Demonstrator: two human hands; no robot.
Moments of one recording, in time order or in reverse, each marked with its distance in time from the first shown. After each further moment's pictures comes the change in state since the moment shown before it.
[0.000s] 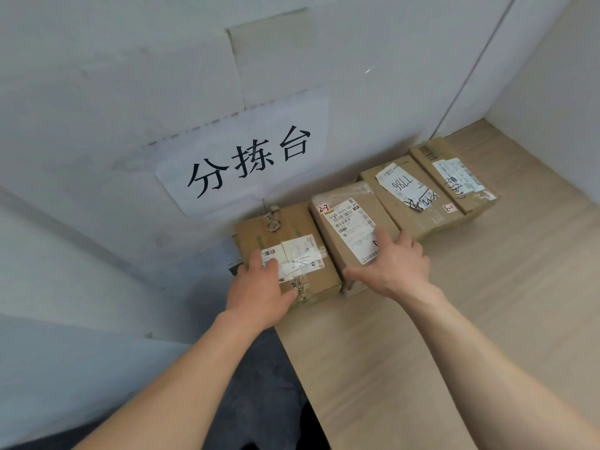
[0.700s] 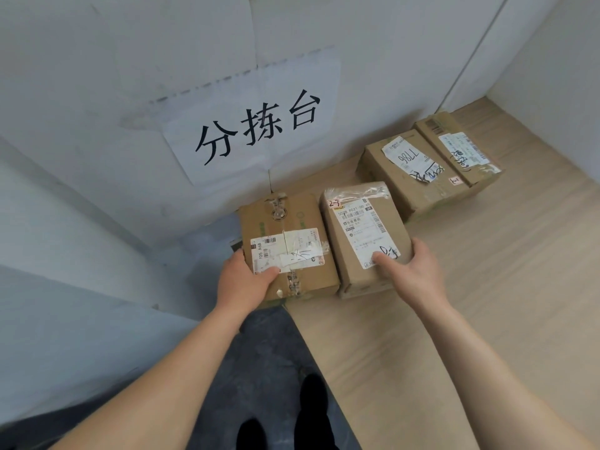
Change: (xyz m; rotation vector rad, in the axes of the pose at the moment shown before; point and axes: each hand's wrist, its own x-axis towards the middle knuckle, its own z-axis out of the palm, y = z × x) left_hand -0.024 -0.041 0.027 -0.750 0.131 -0.283; right_hand -0.051 0.036 0.045 0.778 0.126 0.097
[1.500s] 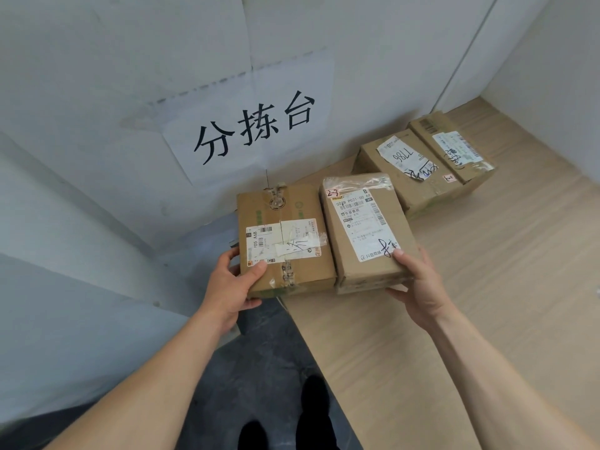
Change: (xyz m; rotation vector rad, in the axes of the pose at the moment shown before) left_hand -0.017 -0.011 -0.017 -0.644 -0.175 -0.216; right_hand -0.007 0.028 -0.007 0.747 -0.230 0.199
